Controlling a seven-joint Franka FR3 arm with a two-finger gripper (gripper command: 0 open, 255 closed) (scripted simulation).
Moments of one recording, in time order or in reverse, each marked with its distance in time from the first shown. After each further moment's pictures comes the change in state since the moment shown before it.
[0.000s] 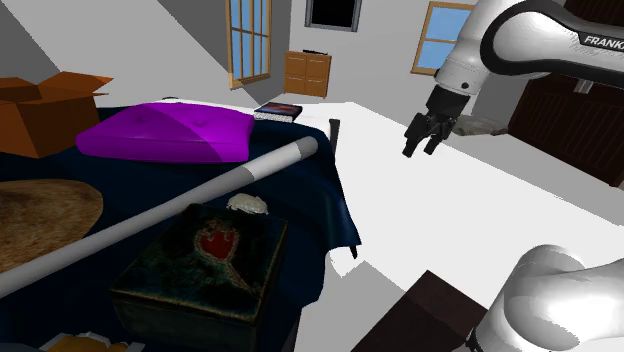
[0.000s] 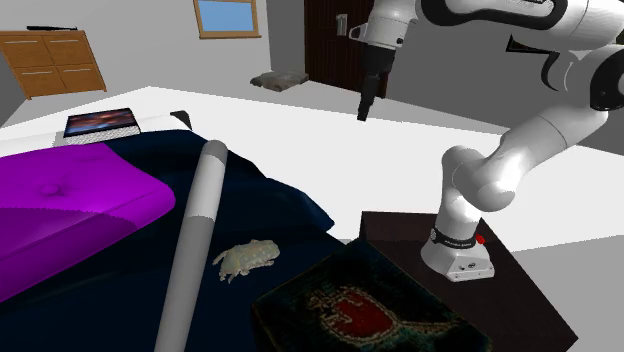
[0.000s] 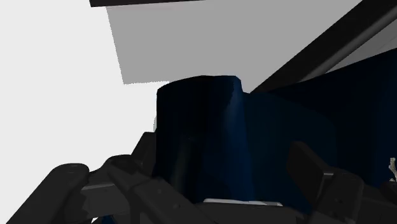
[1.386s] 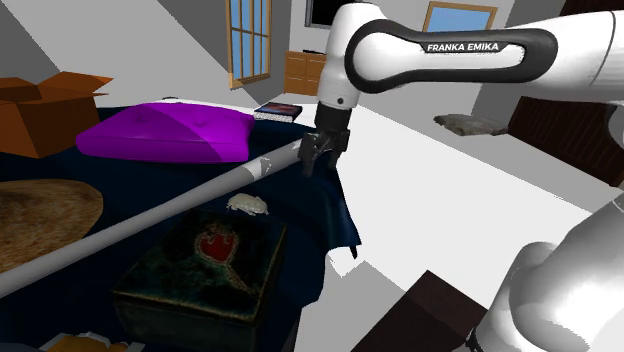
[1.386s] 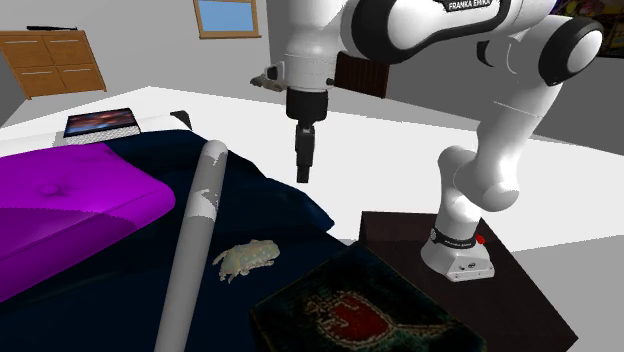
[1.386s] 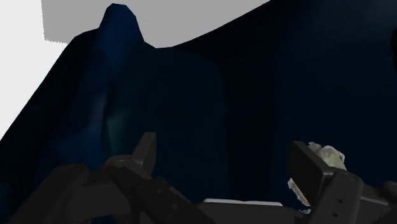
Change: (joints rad) arm 0.137 0.563 0.258 0.316 0.063 0.161 0.132
